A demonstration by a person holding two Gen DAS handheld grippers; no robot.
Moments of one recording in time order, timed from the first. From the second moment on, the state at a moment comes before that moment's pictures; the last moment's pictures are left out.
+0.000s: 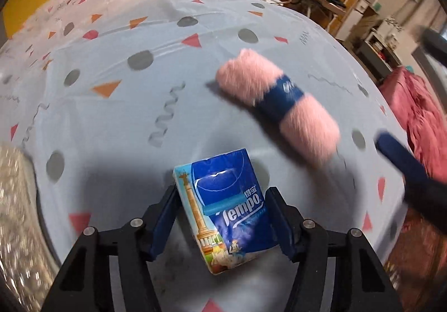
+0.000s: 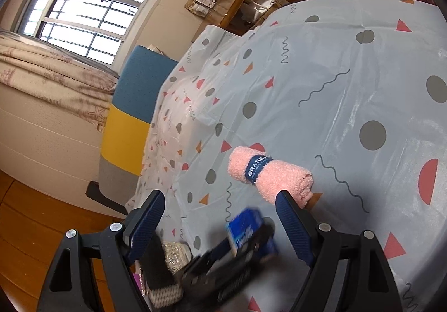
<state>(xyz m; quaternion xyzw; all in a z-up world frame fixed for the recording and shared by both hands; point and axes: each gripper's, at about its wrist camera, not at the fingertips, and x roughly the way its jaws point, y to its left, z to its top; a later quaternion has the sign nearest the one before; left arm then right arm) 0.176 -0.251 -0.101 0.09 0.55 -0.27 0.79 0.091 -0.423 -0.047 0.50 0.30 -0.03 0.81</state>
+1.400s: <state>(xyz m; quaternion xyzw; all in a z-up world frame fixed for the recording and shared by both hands) 0.142 -0.169 0.005 0.02 0.41 -0.29 0.86 0.178 -0.362 -0.099 0.02 0.54 -0.12 0.83</state>
